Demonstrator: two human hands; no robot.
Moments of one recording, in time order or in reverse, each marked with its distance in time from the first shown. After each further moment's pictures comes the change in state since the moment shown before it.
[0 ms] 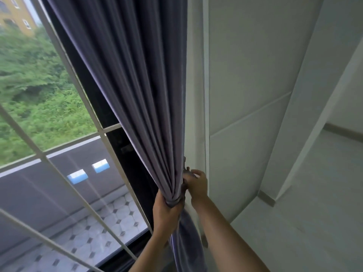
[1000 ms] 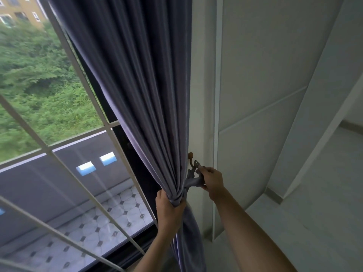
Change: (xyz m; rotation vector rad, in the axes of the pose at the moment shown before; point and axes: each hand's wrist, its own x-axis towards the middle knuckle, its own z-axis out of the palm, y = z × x) left_hand 0.011 -0.022 0.000 0.134 0.064 0.021; right_hand 0.047 0.004 -0.024 -0.102 -0.087 0.076
